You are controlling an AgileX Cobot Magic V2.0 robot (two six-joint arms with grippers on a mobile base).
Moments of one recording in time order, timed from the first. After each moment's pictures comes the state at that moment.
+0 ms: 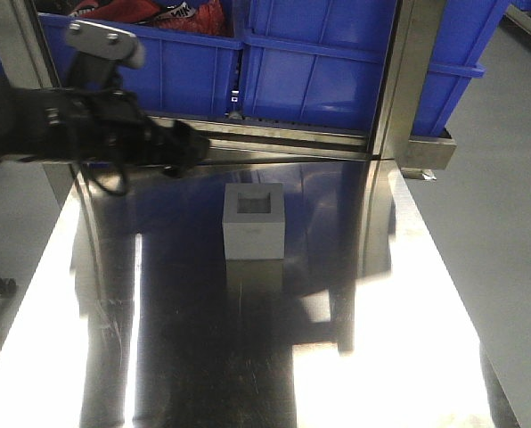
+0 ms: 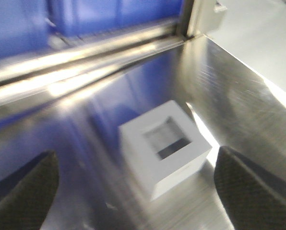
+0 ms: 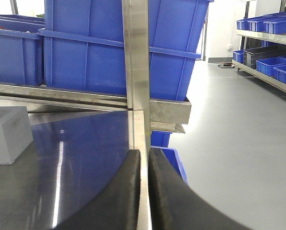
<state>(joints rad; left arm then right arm) -0.35 1.60 -1.32 -0.44 0.47 0.42 0.01 -0.02 0.03 -0.03 0.10 0.05</state>
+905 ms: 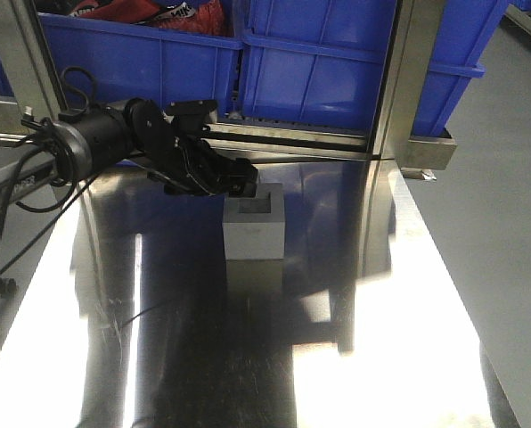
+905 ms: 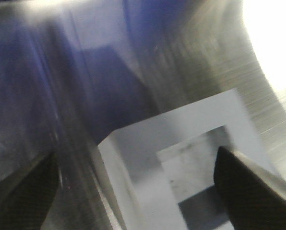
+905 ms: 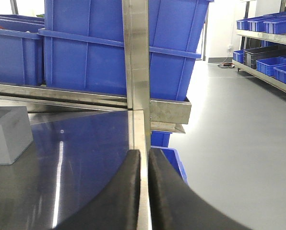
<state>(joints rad) -0.36 2.18 -1.81 -0.38 0.69 0.10 0.01 -0.02 0.03 -0.03 0.10 0.05</state>
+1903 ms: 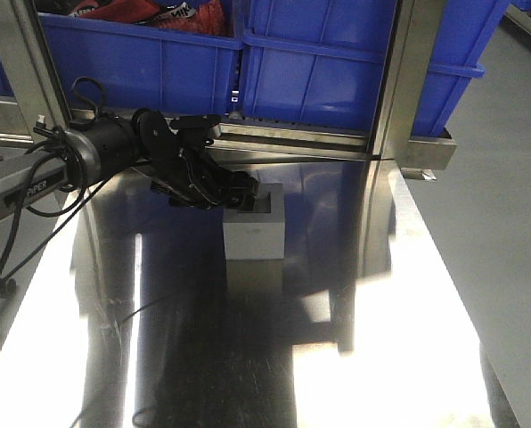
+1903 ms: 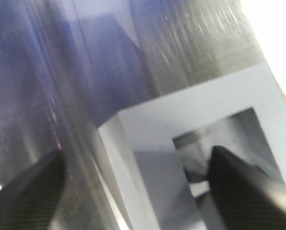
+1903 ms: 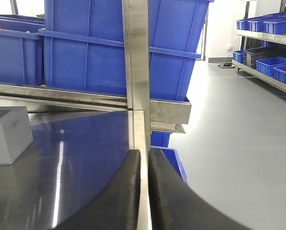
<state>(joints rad) -0.36 2.22 -1.82 -0.37 0.74 0.09 0.01 -0.02 0.03 -0.03 0.10 0.05</state>
